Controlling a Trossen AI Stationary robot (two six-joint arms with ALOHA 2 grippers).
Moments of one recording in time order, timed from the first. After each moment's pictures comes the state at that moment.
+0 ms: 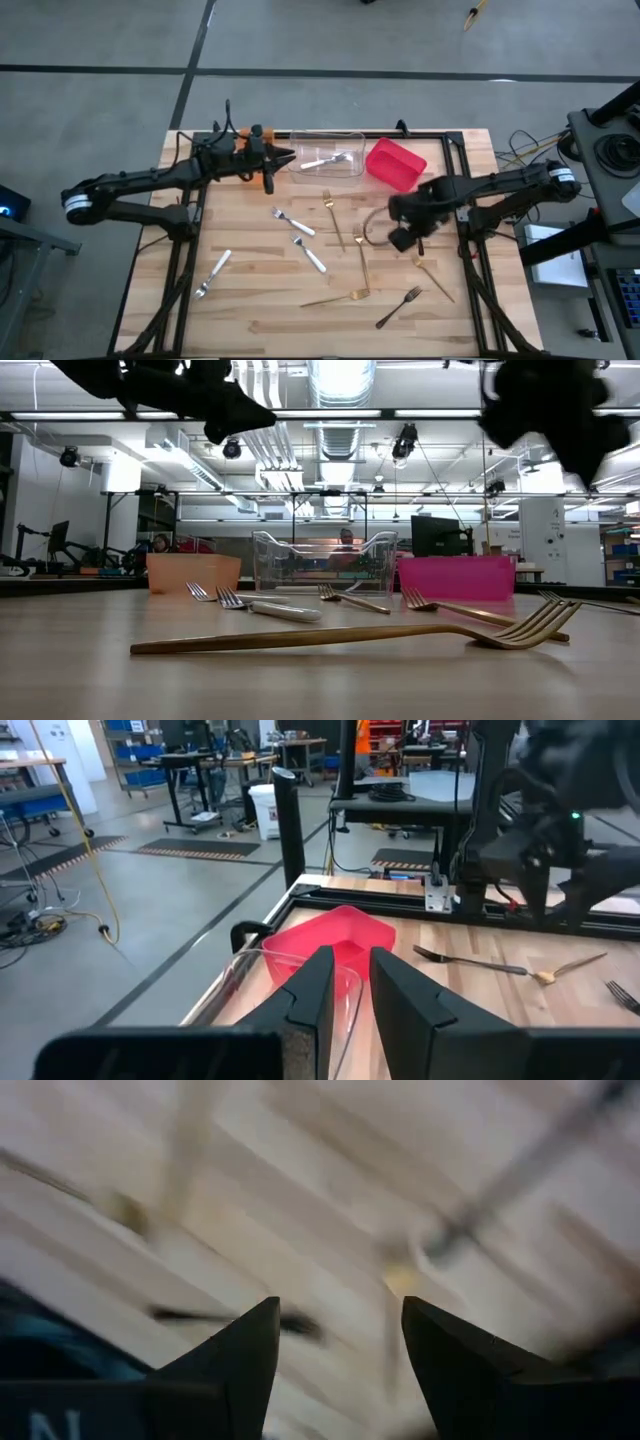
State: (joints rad) left arm 0.41 1.07 0.69 0.29 0.14 0.06; right arm 0.10 1.29 1.04 -1.16 -0.28 1.08
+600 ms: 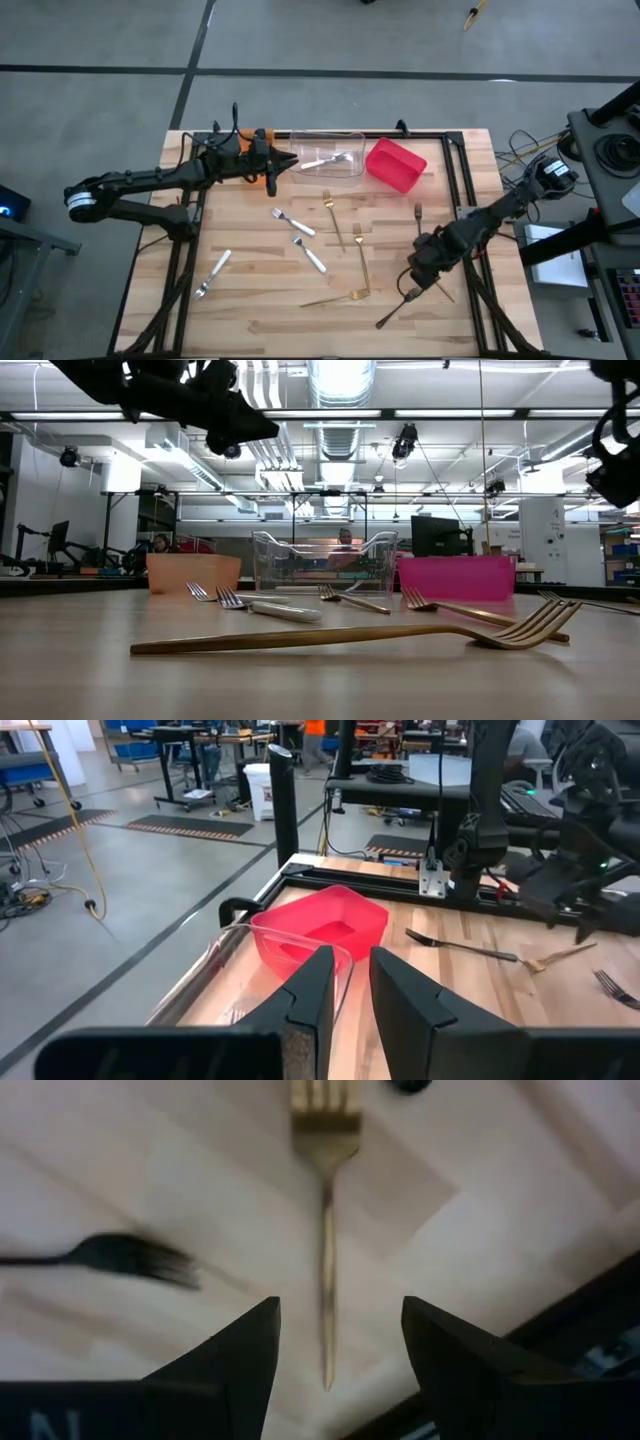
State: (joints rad) left arm 0.41 1.11 0.67 0.30 0.14 0.02; right arm 0.53 1.29 0.71 -0.92 -0.29 1.46
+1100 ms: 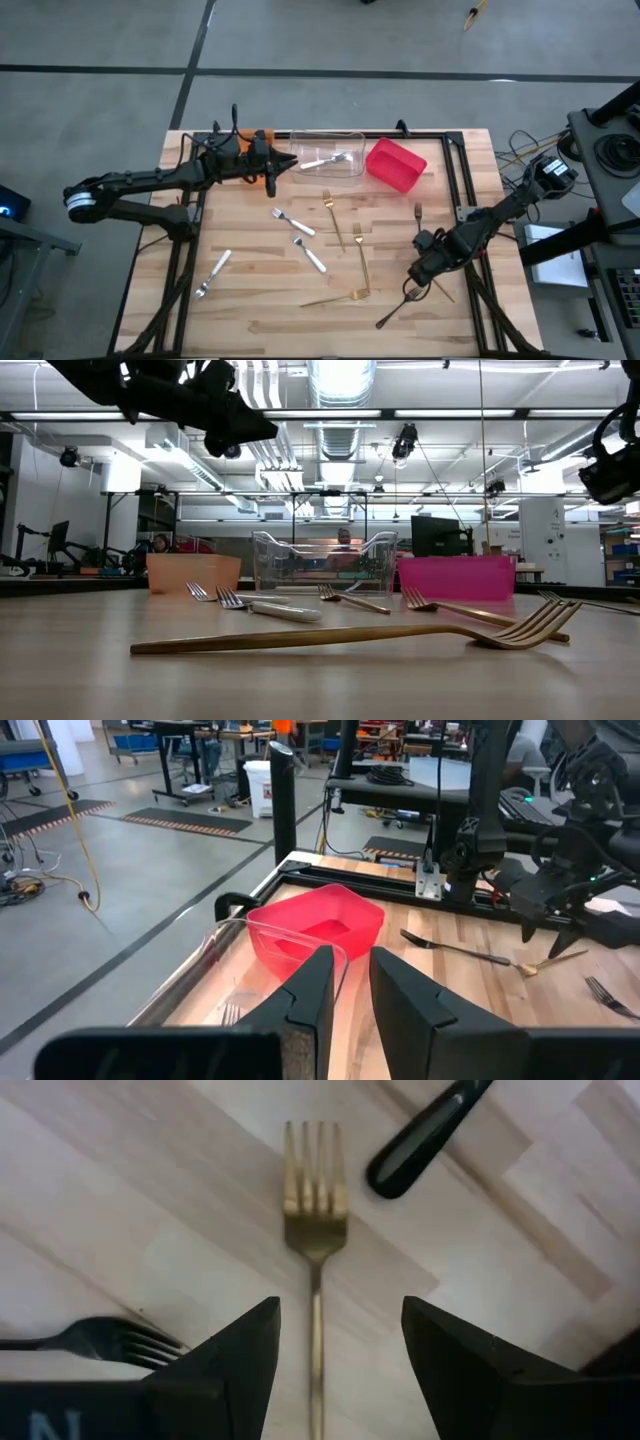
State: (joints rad) left arm 0.40 1.10 0.66 0.30 0.14 -0.02; right arm 0.59 1.29 0.67 -0.88 -0.07 1.50
